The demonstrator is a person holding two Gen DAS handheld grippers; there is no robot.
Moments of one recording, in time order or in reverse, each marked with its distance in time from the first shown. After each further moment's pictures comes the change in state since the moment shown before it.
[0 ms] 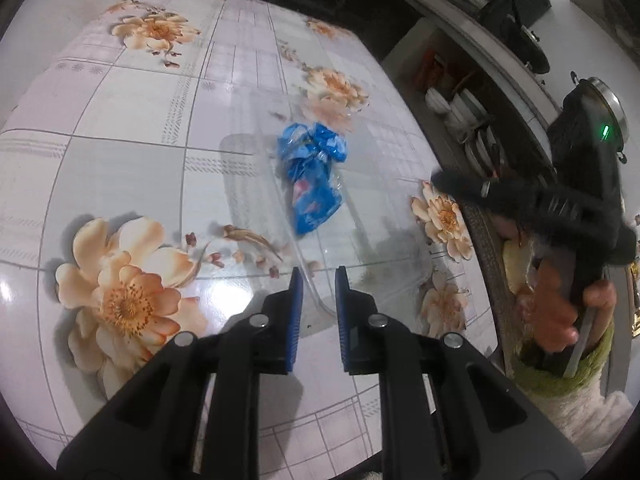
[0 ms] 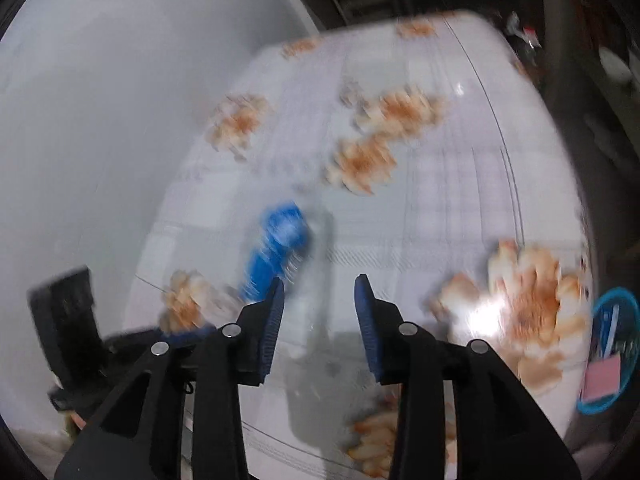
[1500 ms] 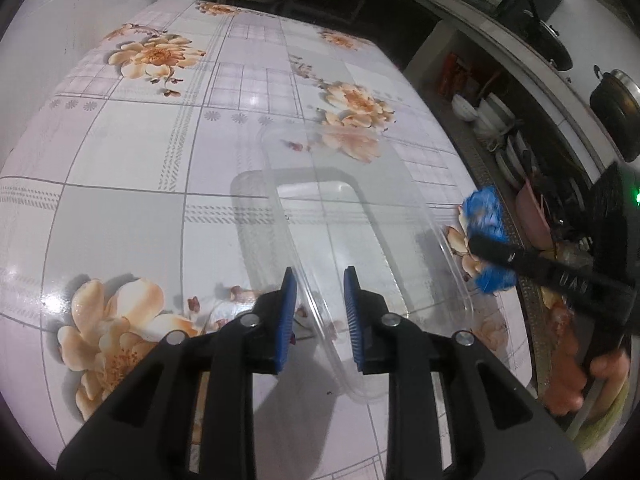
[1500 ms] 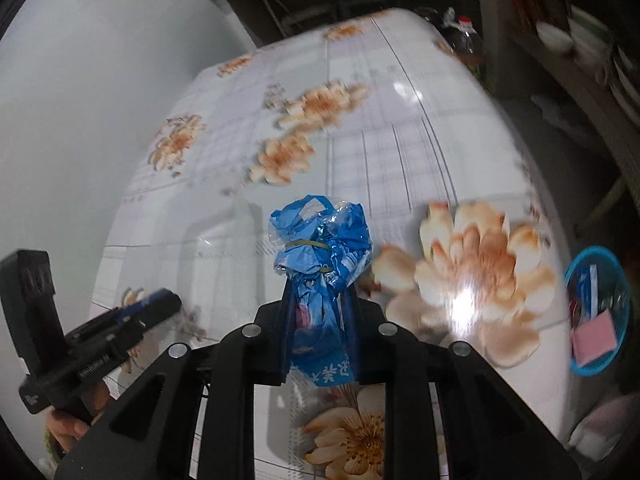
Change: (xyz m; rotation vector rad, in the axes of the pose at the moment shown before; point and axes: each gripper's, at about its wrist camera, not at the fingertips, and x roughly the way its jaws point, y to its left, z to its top) left arm 0.031 -0.008 0.027 0.030 -0.038 0.135; right arm 0.012 -0.043 -0.031 0.148 -0.056 -0.174
